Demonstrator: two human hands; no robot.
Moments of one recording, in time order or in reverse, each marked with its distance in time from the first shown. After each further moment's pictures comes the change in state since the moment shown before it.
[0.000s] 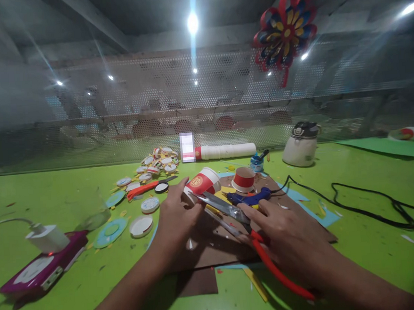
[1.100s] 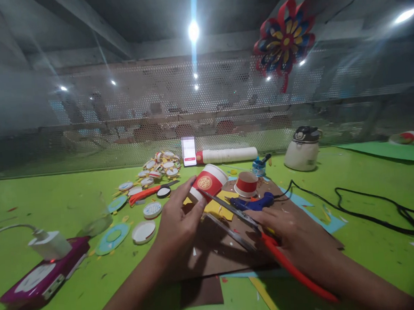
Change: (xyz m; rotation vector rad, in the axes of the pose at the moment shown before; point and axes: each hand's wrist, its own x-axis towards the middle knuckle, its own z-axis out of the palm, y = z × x) left_hand -0.004 0.027 -0.012 -0.101 -0.067 -0.034; right_hand 0.005 0.009 -0.003 0.228 0.118 -0.060
